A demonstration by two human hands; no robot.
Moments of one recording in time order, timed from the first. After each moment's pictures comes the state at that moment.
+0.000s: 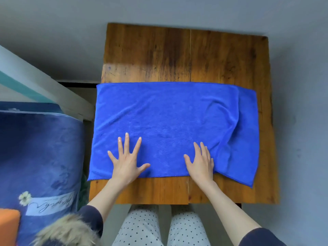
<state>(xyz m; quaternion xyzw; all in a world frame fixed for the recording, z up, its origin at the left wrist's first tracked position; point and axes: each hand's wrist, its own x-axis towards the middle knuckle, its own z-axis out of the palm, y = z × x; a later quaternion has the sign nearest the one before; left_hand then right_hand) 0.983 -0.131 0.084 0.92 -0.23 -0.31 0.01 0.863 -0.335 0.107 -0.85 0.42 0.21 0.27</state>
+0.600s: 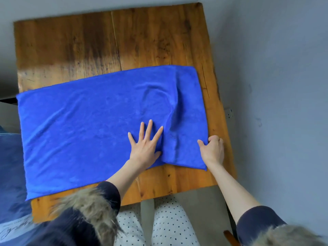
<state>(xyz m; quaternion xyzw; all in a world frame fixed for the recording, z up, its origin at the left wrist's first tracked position) 0.892 -0.352 0.076 0.85 -0.43 -0.31 -0.05 0.748 -0.511 0.084 -0.70 0.64 0.11 0.29</state>
